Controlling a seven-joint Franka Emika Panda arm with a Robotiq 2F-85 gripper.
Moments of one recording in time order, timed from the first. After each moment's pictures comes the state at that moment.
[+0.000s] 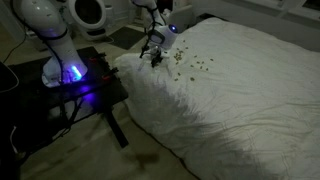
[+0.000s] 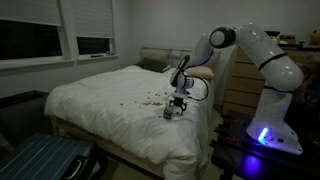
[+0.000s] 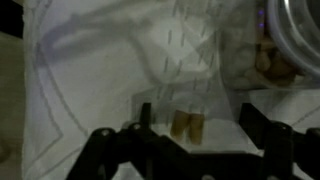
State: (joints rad) arm -0.12 0.81 -0.13 -1.92 0.67 2.50 0.52
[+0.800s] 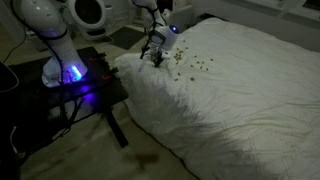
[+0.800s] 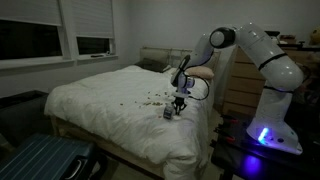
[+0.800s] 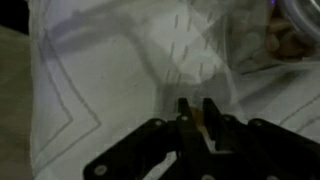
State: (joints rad) arm -0.12 0.81 -0.15 -1.92 0.66 2.50 0.52
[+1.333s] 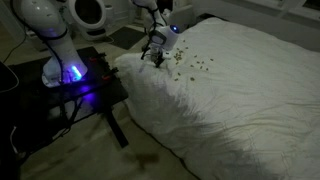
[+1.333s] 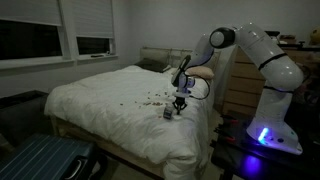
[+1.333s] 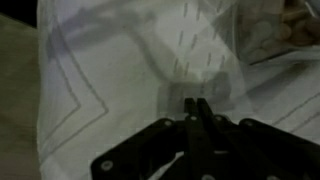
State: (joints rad) arm -0.12 0.81 -0.16 -1.92 0.63 2.50 0.52
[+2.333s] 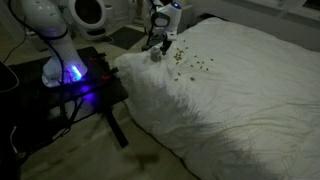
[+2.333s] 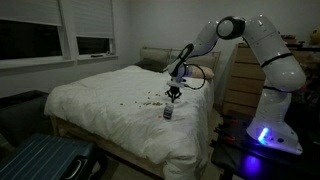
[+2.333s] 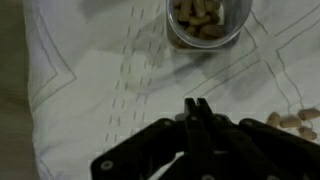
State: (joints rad) arm -0.04 0.64 -0.19 -1.93 0.44 2.52 0.70
